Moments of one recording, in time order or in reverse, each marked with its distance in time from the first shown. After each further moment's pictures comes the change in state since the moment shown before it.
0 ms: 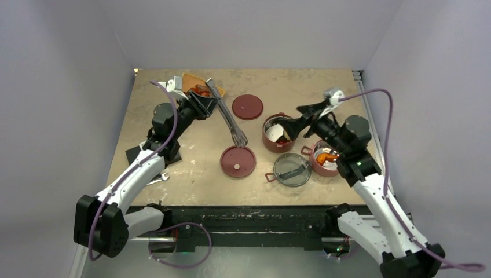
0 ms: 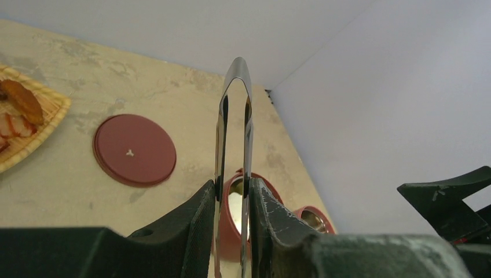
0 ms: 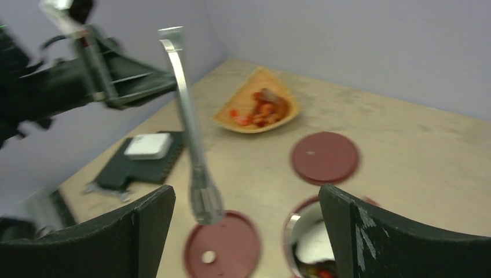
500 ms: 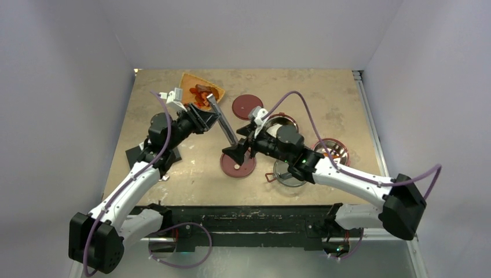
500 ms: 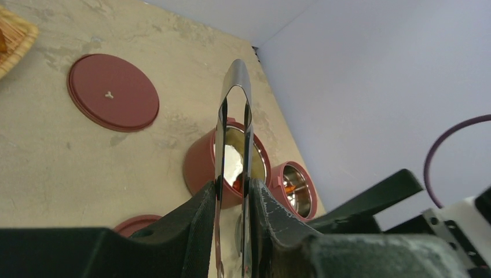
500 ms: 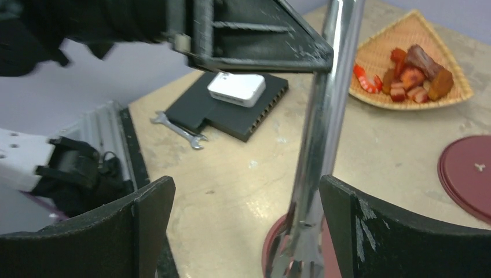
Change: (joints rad) left arm 0.000 -0.137 -0.084 -0.155 0.109 -0.043; right arm 0.628 0.404 -0.003 0.338 0.200 -0.048
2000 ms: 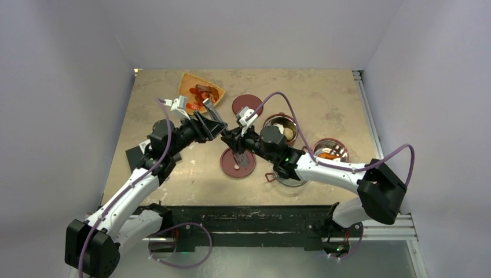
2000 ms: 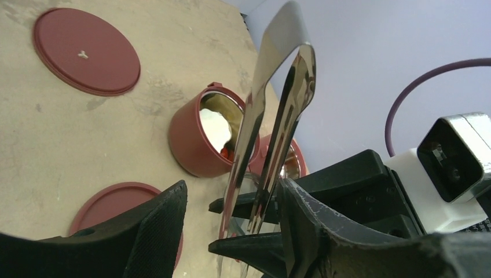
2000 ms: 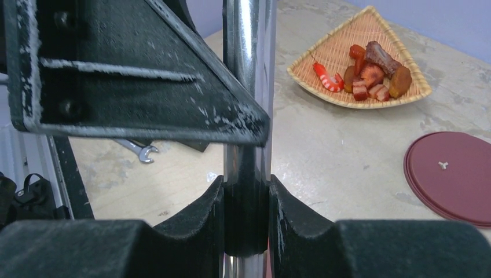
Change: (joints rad) left arm -0.034 -0.090 -0.062 -0.070 0.043 -0.021; right arm 0.061 0.225 0.042 0.134 0.206 -0.083
